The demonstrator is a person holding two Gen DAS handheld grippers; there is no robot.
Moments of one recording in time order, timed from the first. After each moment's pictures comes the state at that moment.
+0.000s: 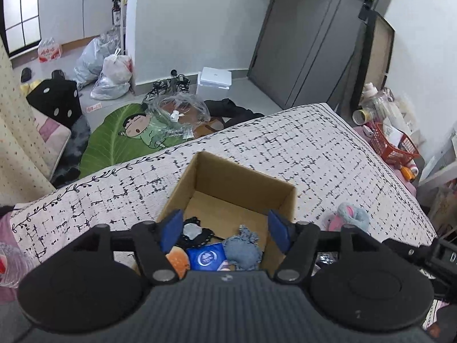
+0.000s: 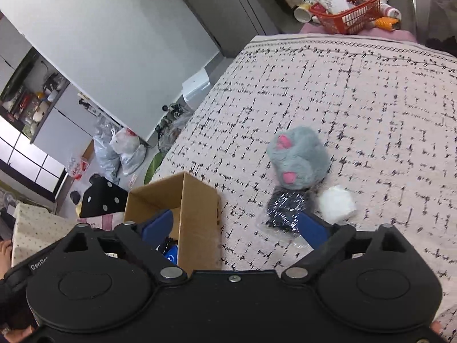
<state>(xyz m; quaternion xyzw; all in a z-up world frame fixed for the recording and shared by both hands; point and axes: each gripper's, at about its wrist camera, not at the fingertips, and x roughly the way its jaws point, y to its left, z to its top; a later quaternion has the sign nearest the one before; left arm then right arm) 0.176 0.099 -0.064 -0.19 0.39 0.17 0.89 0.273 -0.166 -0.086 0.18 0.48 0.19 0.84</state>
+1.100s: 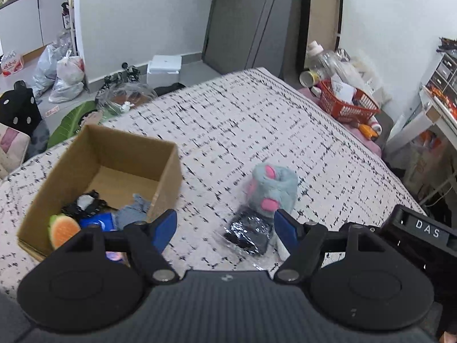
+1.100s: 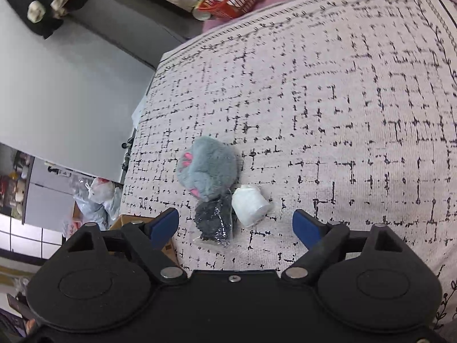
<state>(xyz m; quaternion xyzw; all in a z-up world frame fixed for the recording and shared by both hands) 0.219 -0.037 -0.090 -0.15 0.42 0.10 0.89 0.287 -0.270 -0.138 0.33 0.51 0.07 0.79</state>
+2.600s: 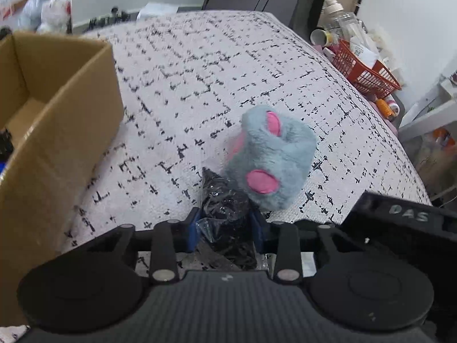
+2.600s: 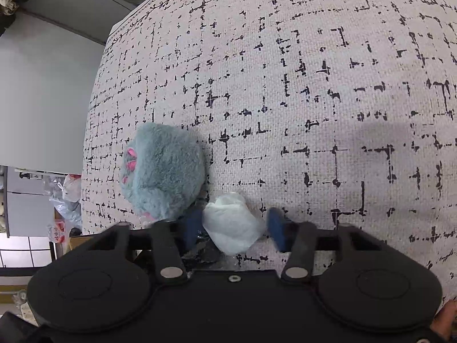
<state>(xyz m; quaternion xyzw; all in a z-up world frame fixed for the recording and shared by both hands) 0.285 -0.056 -0.204 -0.22 0.47 0.09 0.85 0.345 -0.243 -0.220 0.34 0.58 0.03 0.74</state>
